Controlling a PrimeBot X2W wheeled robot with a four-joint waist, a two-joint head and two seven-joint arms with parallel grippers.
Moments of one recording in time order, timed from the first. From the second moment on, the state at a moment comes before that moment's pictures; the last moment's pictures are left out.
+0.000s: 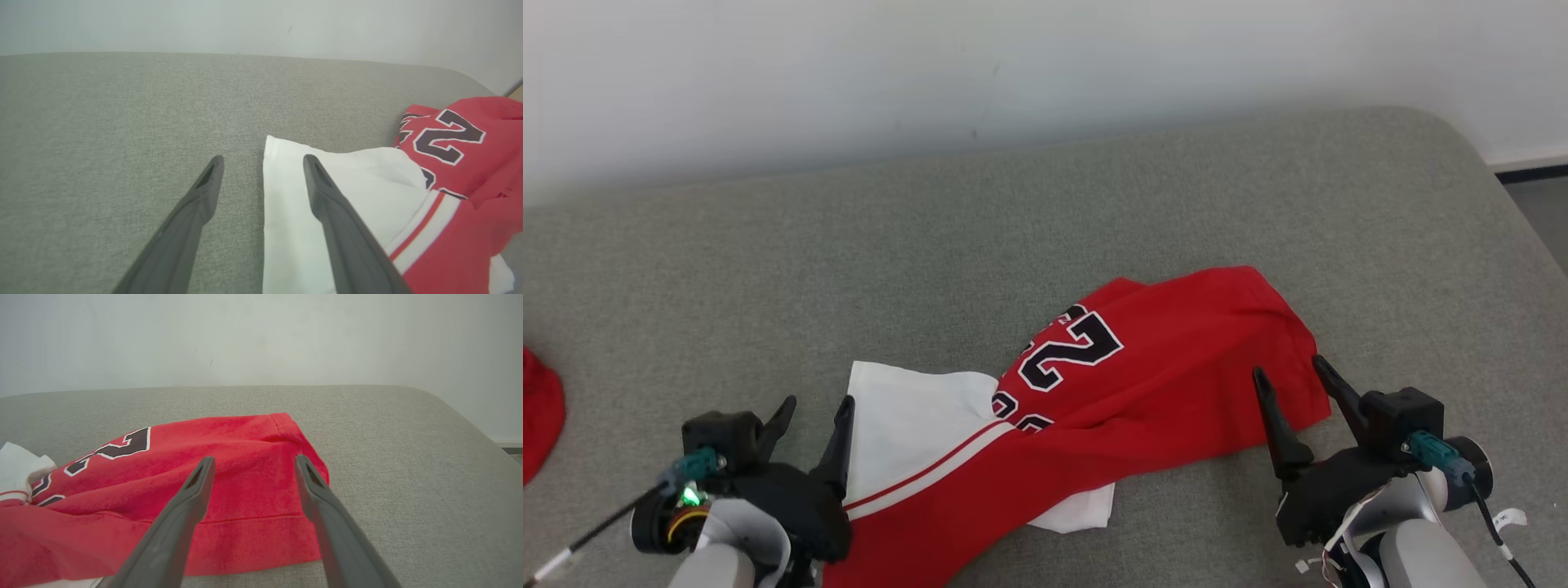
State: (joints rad) left arm -0.28 0.22 -0.17 0.42 -0.42 -0.13 -0.02; right arm -0.23 -0.13 0.11 0.31 0.16 0.13 -0.02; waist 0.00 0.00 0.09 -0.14
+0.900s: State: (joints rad) left arm -0.47 0.24 -0.25 0.59 -0.44 -0.08 0.28; right arm -0.33 -0.11 0.16 0.41 0.19 0.13 -0.11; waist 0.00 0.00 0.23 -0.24
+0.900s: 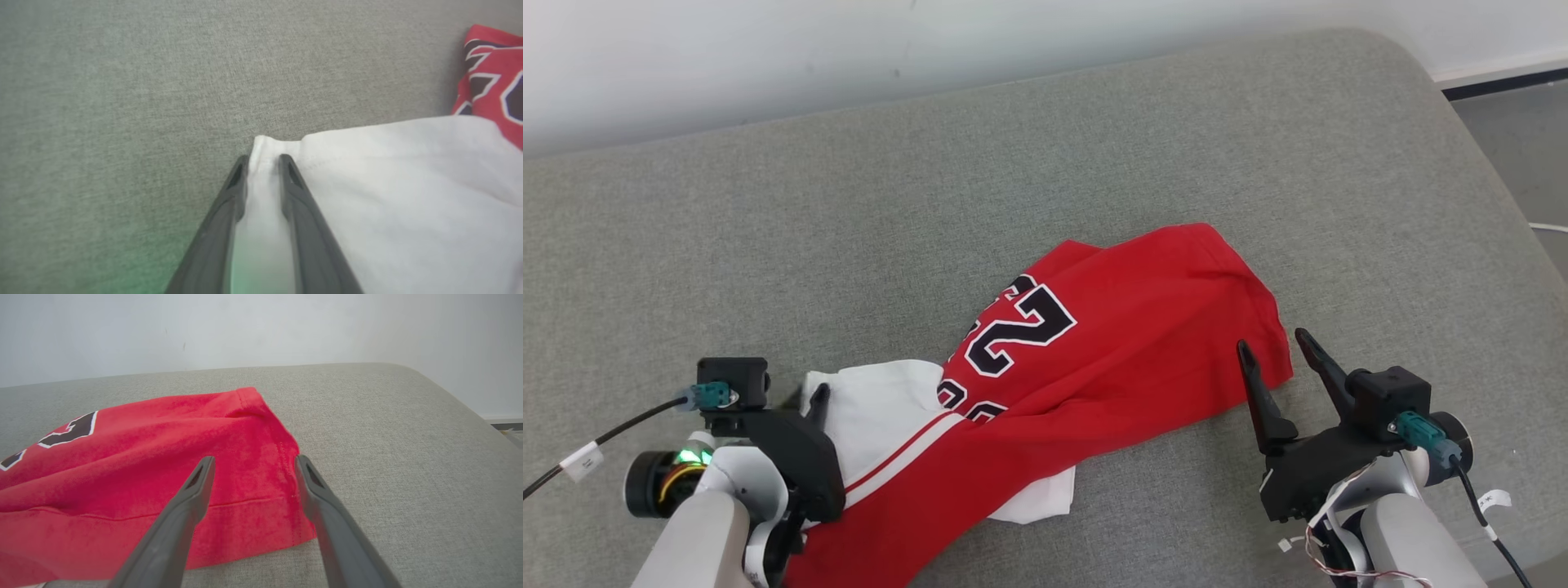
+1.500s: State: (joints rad) left arm -0.40 0.35 -0.16 0.34 -0.58 -0.11 0.36; right arm -0.43 -0.14 0.11 0.50 0.19 0.13 0.22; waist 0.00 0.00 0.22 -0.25
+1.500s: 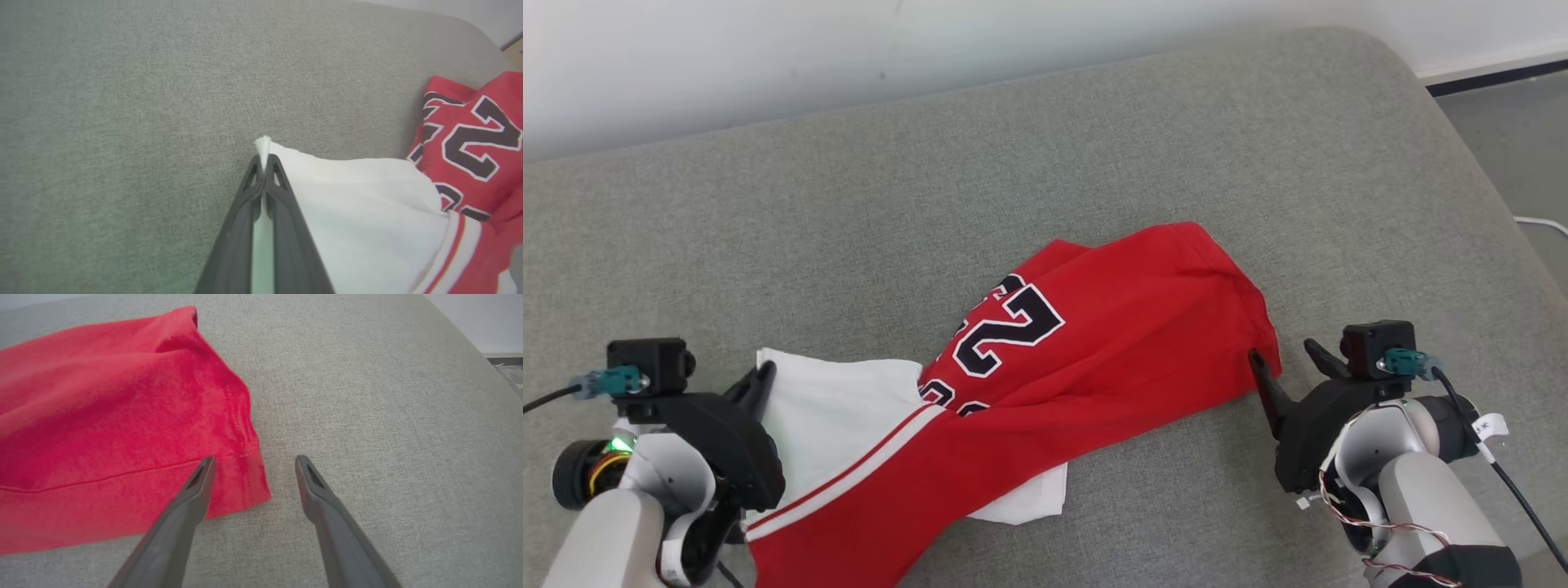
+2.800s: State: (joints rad) left arm -0.49 0.35 -0.06 0.14 -0.70 -0.10 0.23; right arm -0.58 -0.20 0.37 0.44 0.61 0.13 0.14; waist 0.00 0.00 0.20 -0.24
